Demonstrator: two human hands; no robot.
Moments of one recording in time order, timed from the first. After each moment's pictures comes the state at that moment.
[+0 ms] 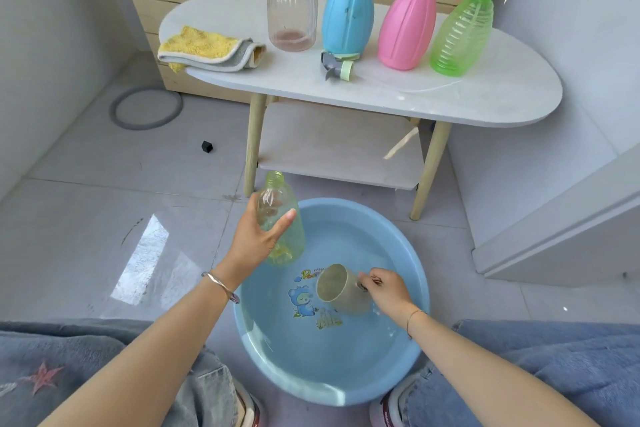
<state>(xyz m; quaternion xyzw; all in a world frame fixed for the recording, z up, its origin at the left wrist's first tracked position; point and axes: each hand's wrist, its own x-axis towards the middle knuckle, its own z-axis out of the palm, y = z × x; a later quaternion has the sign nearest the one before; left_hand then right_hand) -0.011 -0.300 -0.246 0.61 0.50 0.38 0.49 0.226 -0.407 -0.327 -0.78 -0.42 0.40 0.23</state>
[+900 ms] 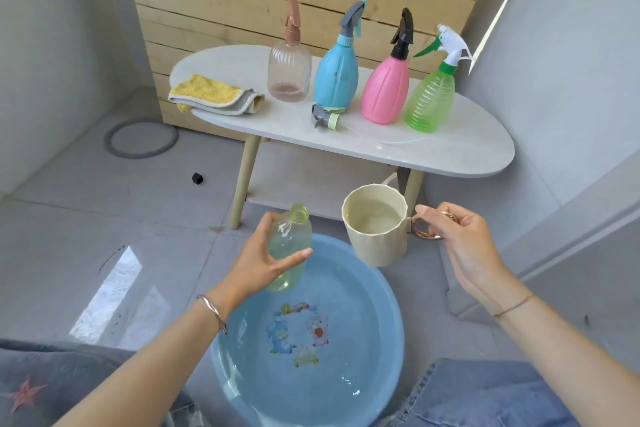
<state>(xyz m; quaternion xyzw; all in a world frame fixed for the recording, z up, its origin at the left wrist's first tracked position) 0.009 -0.318 -0.199 0.68 0.45 0.34 0.46 0.266 -0.394 -0.084 -0.61 -0.40 0.36 0.58</state>
